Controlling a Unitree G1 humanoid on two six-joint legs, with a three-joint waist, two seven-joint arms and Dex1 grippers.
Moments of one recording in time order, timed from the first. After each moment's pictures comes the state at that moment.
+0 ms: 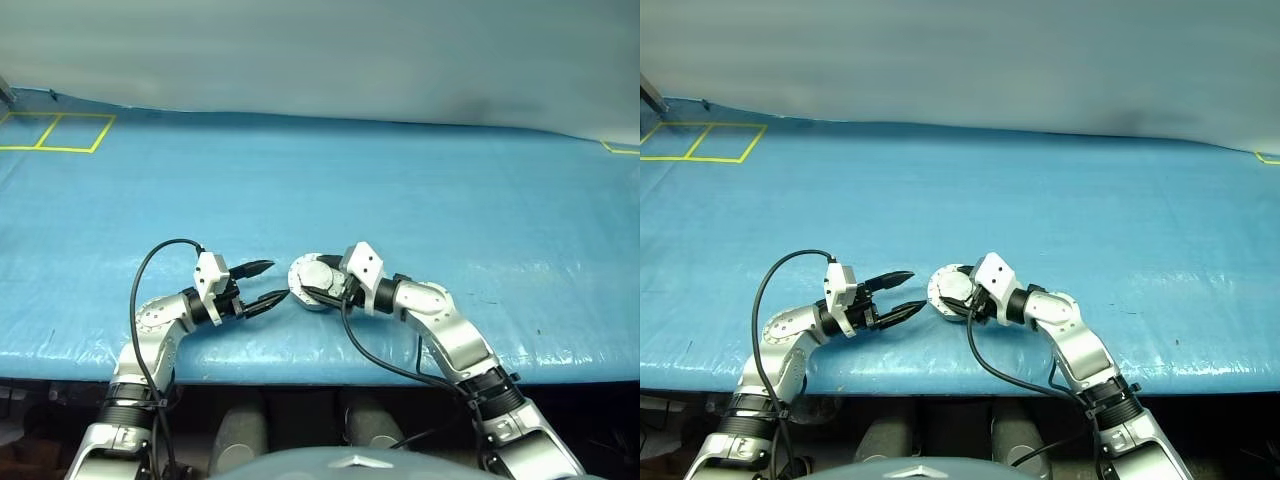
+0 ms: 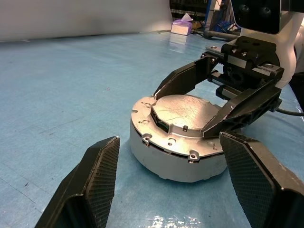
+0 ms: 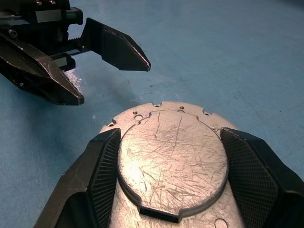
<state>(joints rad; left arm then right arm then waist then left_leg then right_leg) -0.13 0.40 -0.03 0.18 -0.37 0.00 -1.09 -0.24 -0.35 0.33 -0.03 0.15 0.23 0.72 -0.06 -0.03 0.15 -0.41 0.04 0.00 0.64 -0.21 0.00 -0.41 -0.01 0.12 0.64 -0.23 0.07</state>
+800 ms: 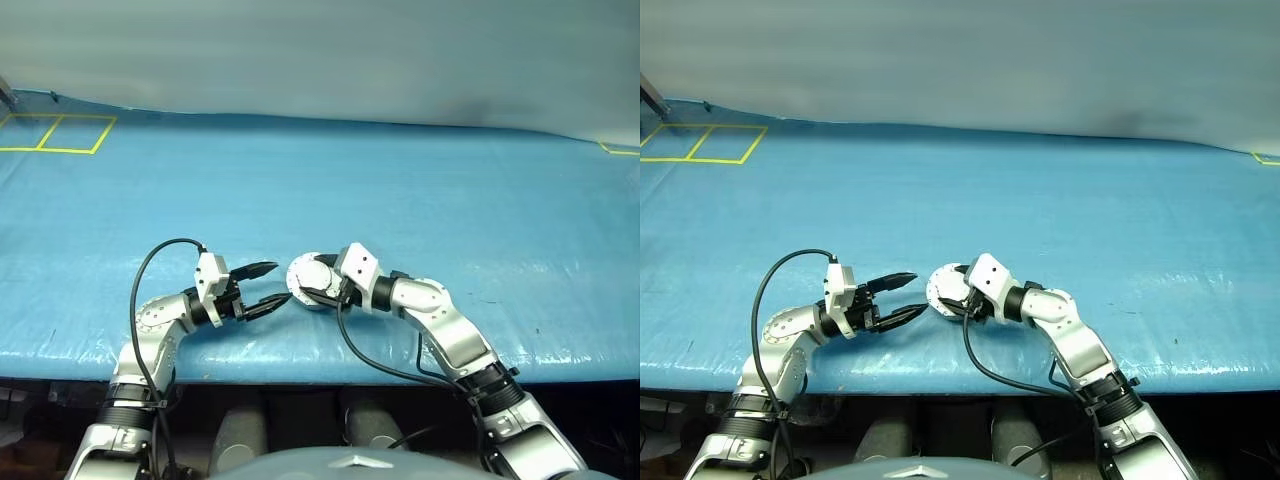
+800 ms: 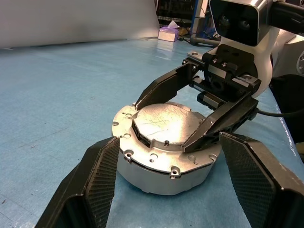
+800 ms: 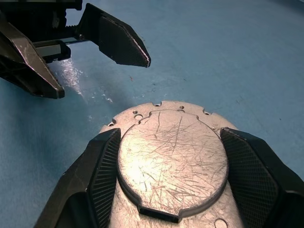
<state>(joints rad) -0.12 0.40 -0.03 0.15 -0.40 0.01 -1.14 -0.26 -0.36 0.35 -0.03 0.13 0.23 0.72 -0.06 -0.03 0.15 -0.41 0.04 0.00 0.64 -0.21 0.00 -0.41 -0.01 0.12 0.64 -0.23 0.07</state>
